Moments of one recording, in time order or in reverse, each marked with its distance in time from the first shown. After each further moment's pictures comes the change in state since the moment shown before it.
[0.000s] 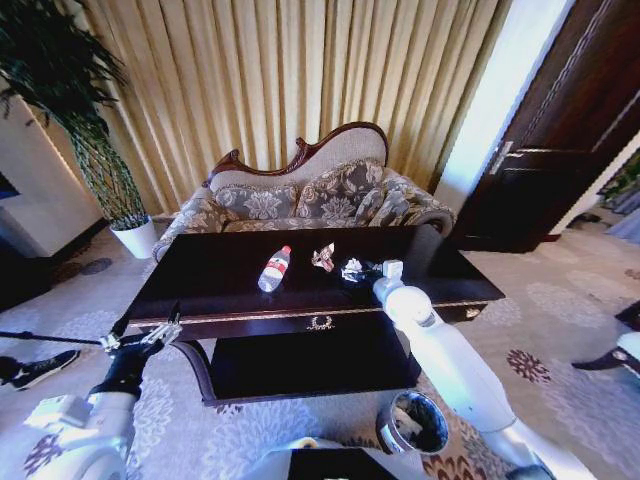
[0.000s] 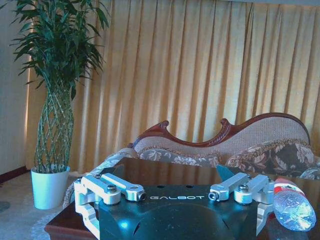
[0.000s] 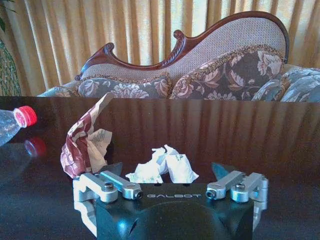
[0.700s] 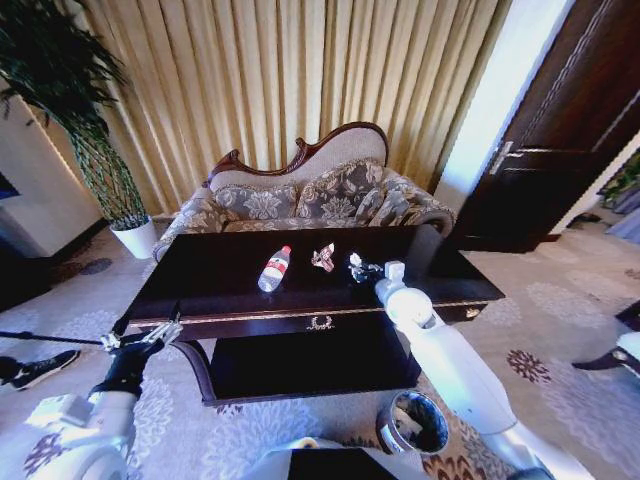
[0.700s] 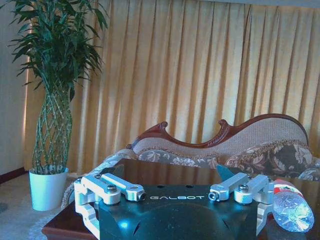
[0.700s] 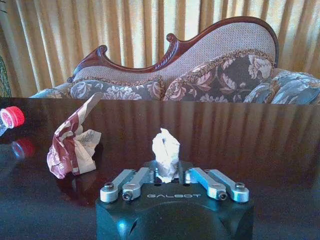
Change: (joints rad) left arm -0.003 0.003 0.005 0.000 0.002 -0.002 0.001; right arm -0.014 0.002 0.017 -0.006 -0.023 0.024 0.004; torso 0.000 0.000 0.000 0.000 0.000
